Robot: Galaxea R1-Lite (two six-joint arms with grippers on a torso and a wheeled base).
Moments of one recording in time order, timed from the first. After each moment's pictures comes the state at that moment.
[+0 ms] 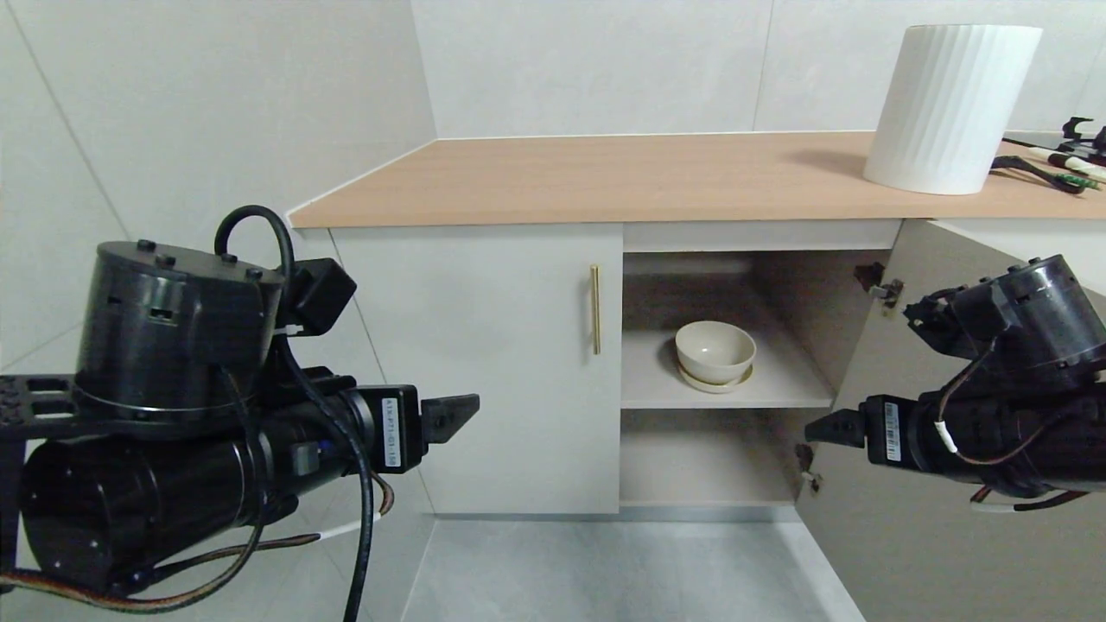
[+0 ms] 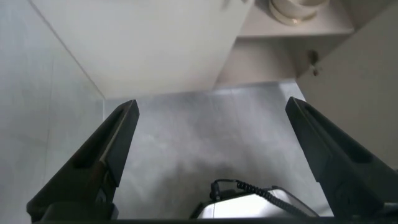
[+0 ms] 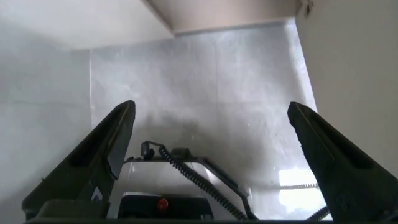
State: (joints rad) left arm -0.64 1.42 -0.85 -0.04 0.32 -0.38; right arm 0.47 1.50 -0.91 0.19 -0.21 0.50
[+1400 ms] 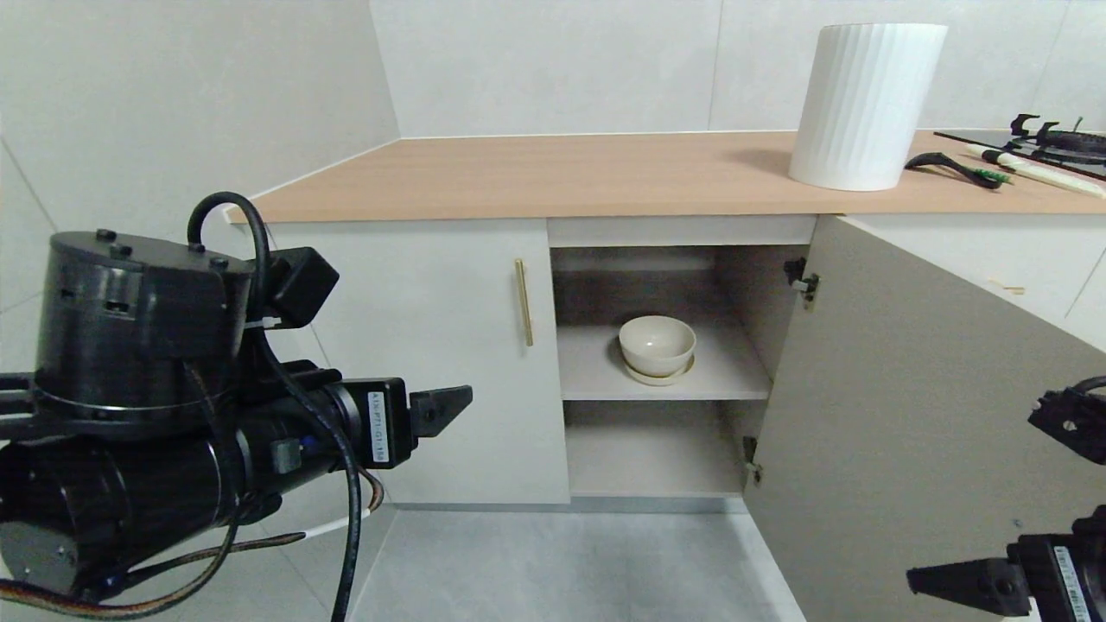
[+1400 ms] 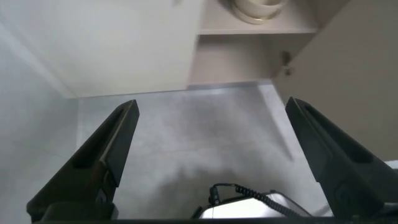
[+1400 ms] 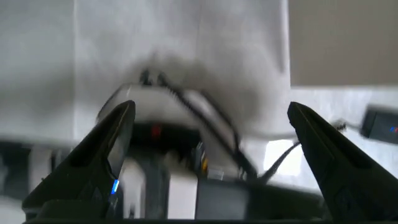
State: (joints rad) left arm -0.64 1.39 -0.85 -0.04 0.33 -0.38; right arm 0.57 1.17 -0.78 0.52 -0.09 0.51
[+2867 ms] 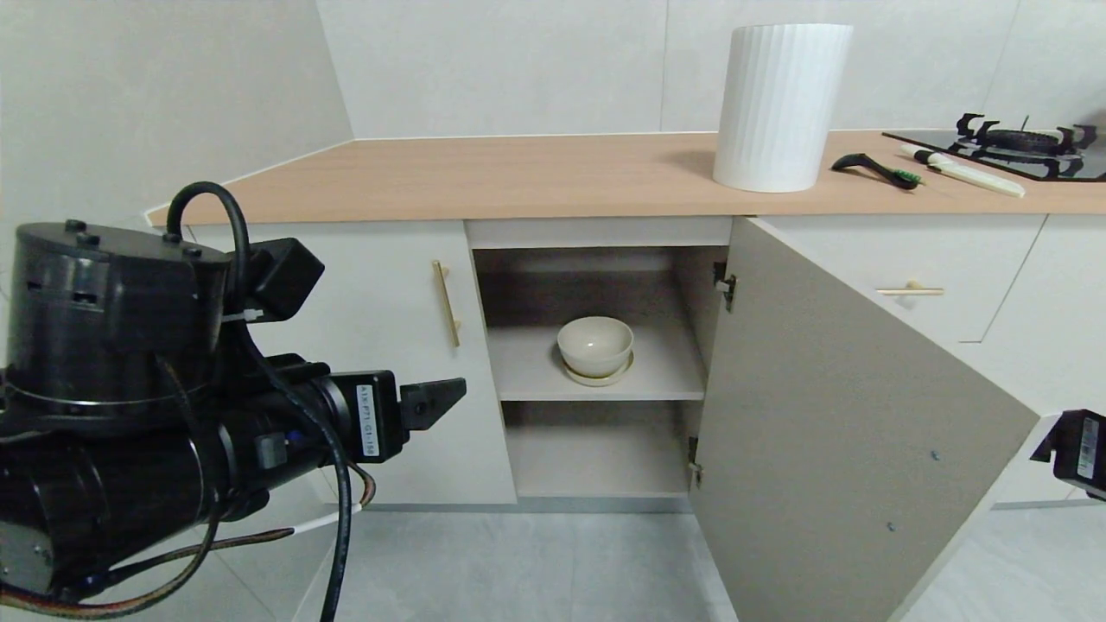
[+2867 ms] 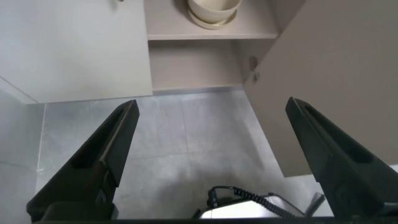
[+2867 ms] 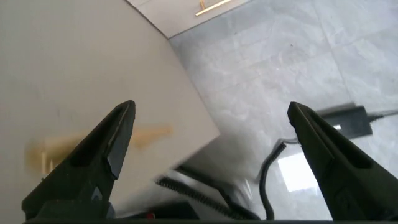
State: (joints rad) left arm -0.64 1.38 -0.85 -0.05 0.33 -0.38; right arm 0.01 1.28 -0.77 0.25 -0.09 0.42
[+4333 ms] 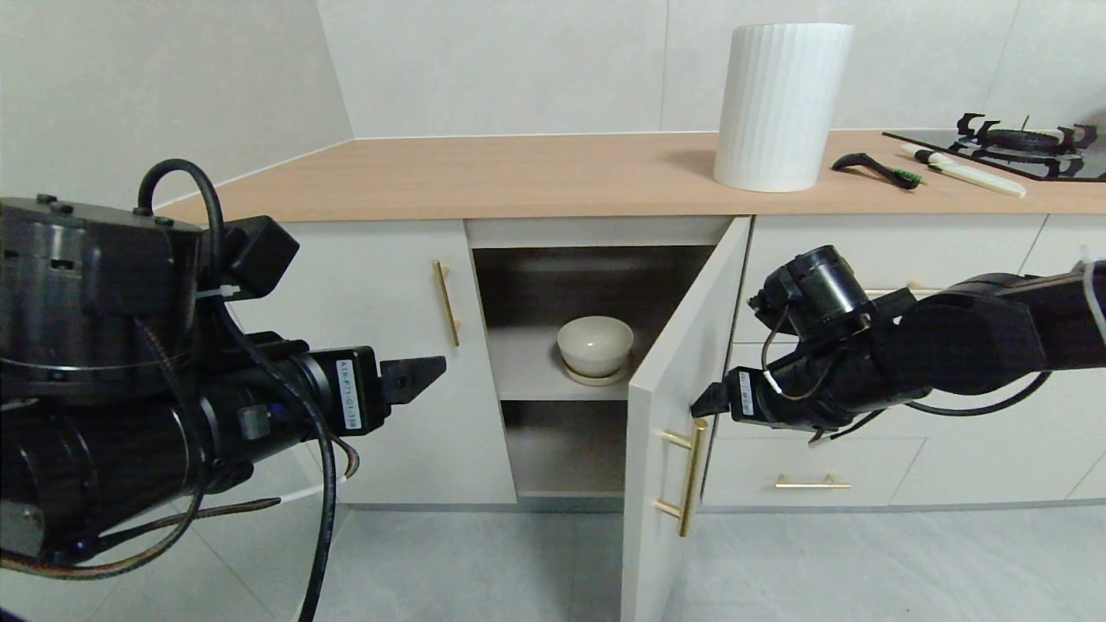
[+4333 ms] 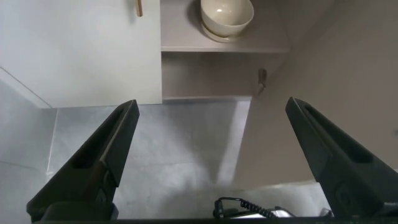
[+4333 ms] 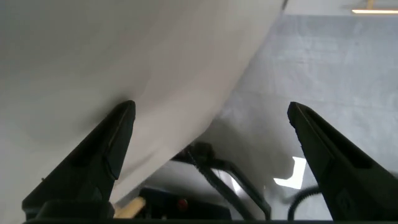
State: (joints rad) left arm -0.57 1.37 -0.88 -0.05 0.33 -0.36; right arm 0.50 1.92 -1.31 0.24 -0.04 0.46
